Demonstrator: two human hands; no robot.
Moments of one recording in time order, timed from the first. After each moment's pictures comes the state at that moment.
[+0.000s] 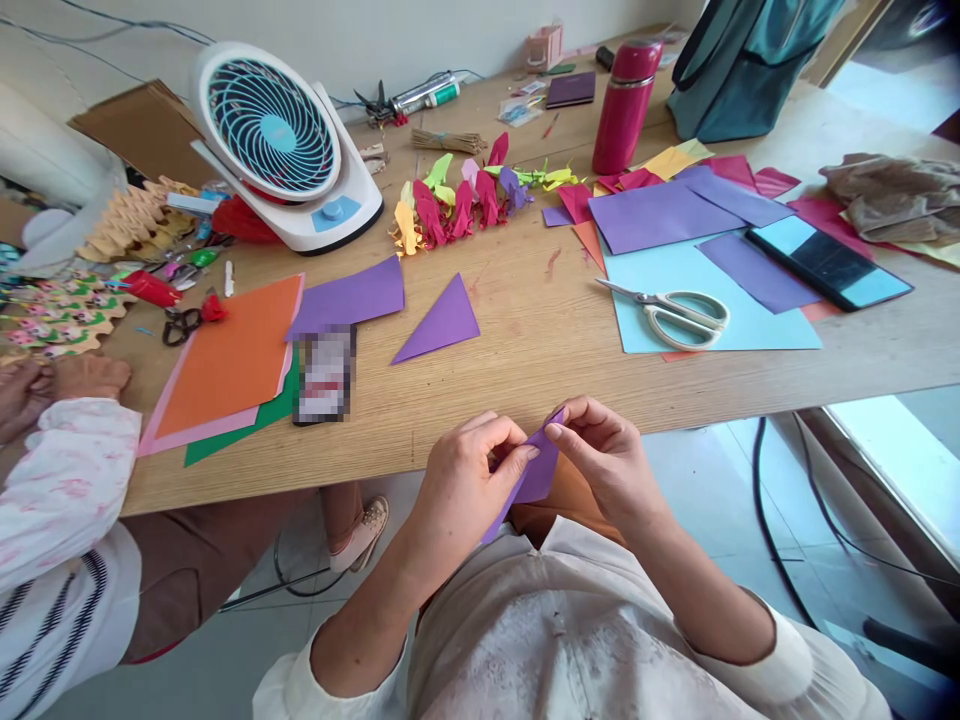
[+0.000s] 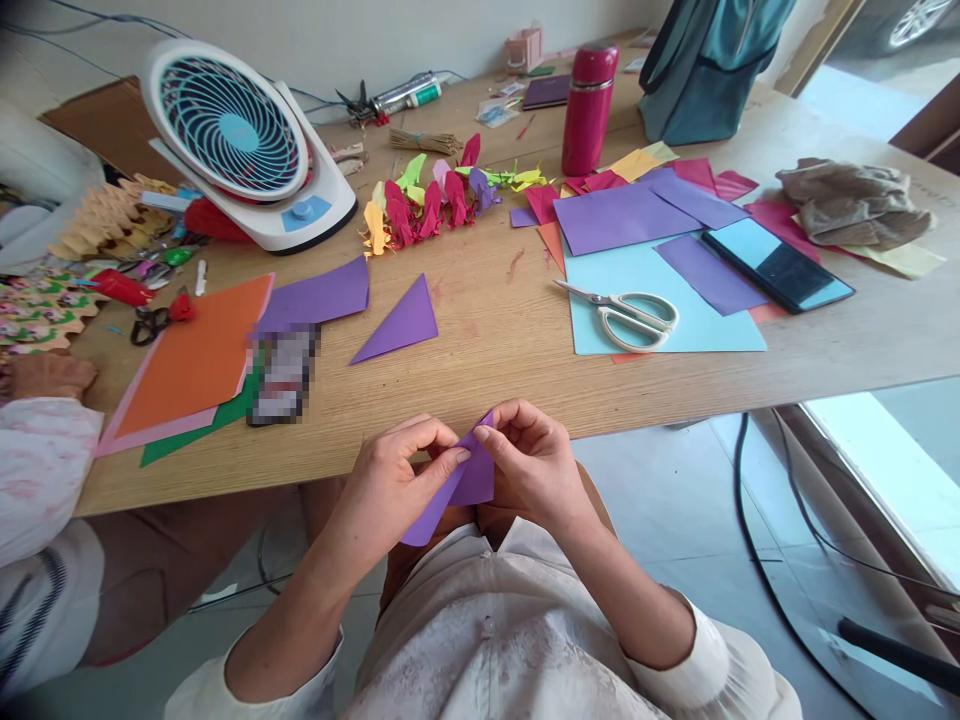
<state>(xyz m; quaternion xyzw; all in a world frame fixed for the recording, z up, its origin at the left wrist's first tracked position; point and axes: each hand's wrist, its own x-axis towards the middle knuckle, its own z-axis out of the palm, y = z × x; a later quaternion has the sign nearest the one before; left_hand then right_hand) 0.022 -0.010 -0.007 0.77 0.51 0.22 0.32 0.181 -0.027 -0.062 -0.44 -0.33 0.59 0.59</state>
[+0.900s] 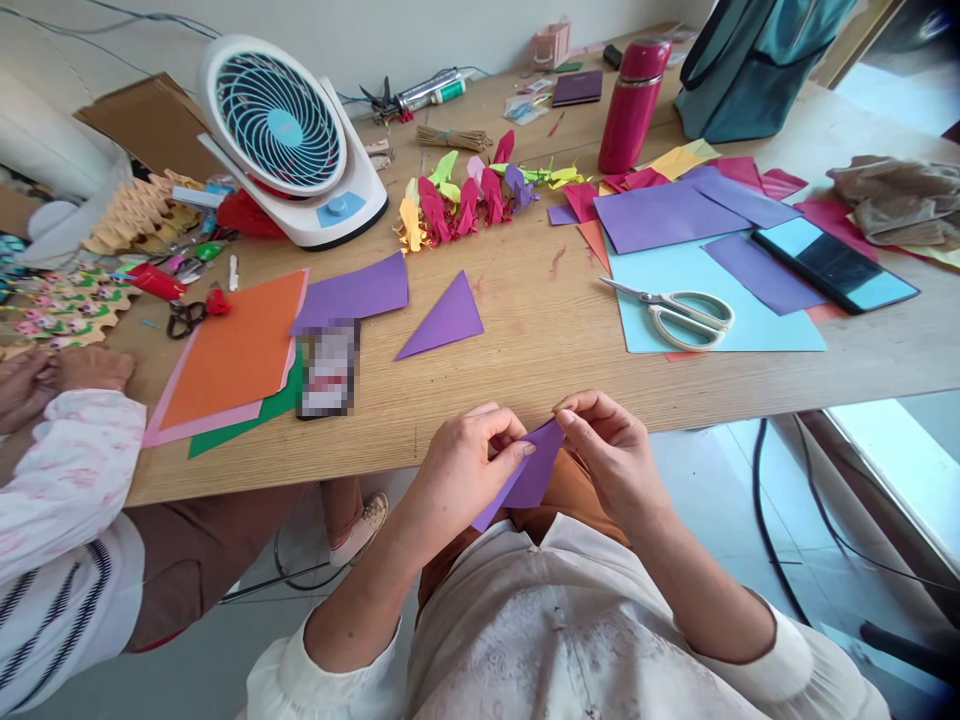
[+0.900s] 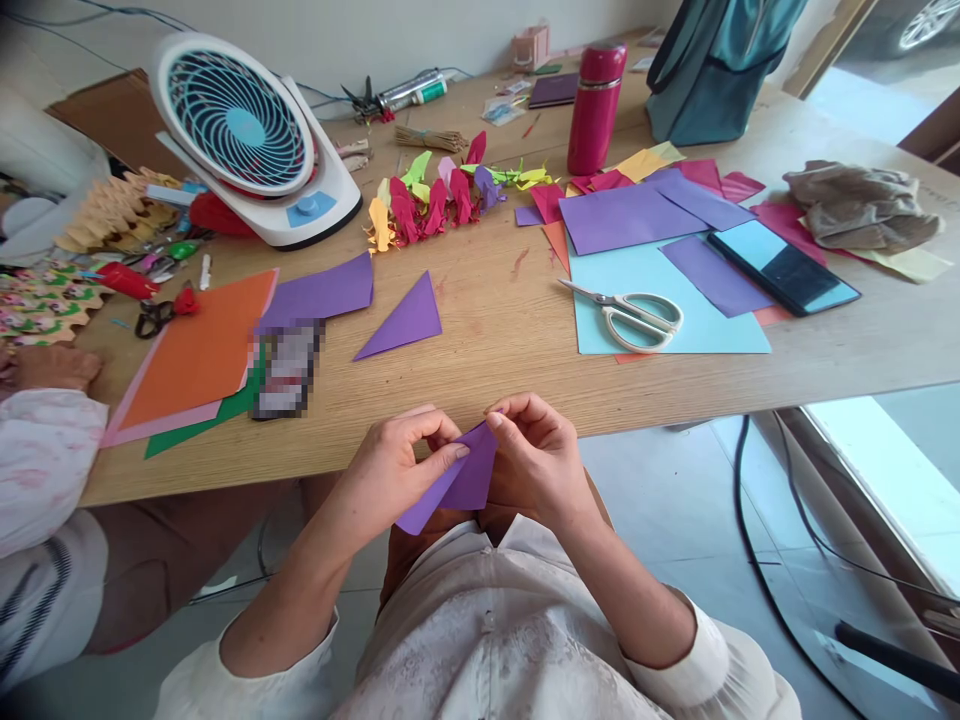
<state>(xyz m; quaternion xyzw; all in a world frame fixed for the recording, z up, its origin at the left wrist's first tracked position) 0.017 0.001 -0.004 0.78 0.50 0.19 0.34 0.181 -0.027 -0.059 -0.45 -0.30 0.58 0.61</state>
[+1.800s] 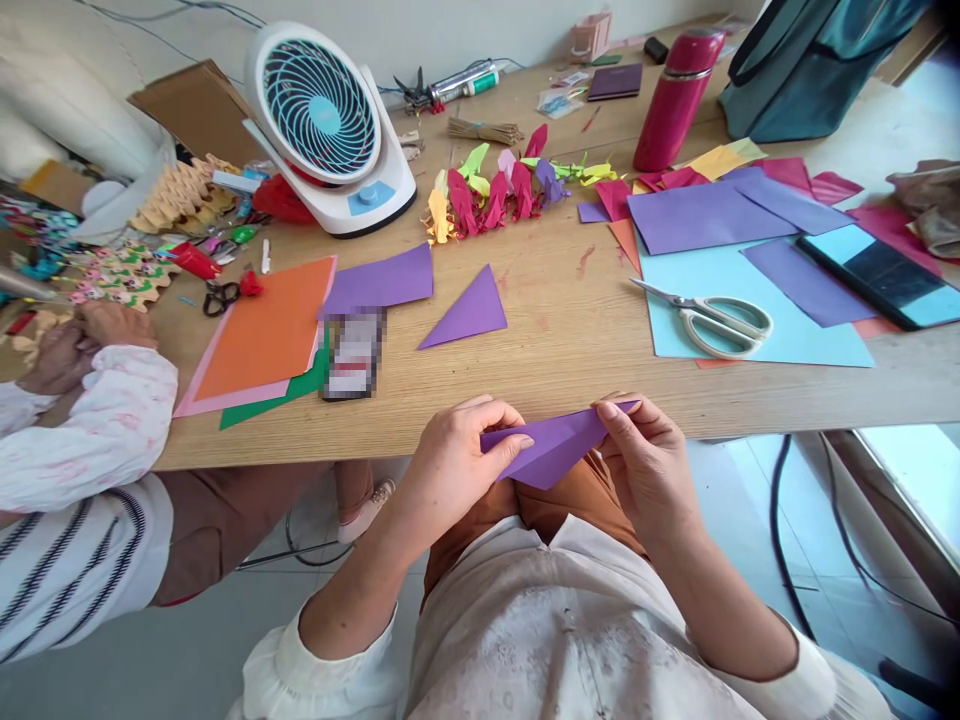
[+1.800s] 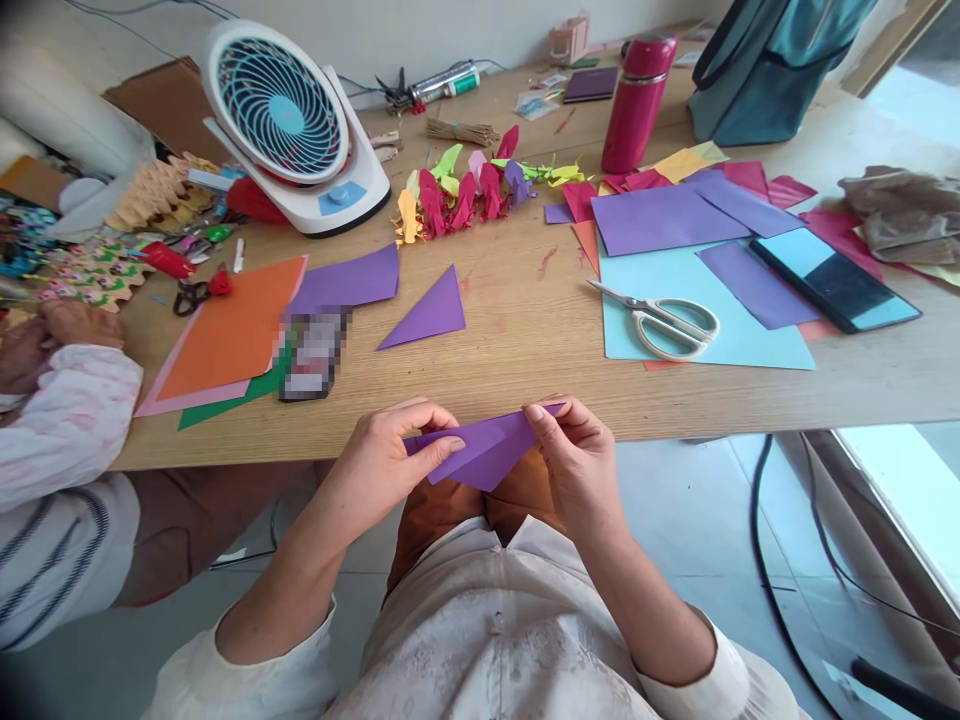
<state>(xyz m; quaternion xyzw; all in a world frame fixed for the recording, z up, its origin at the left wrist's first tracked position) -0.006 -0.003 0.003 0.75 0.52 0.21 0.34 0.184 -0.028 -0.069 -0.45 -0.23 0.56 0.66</state>
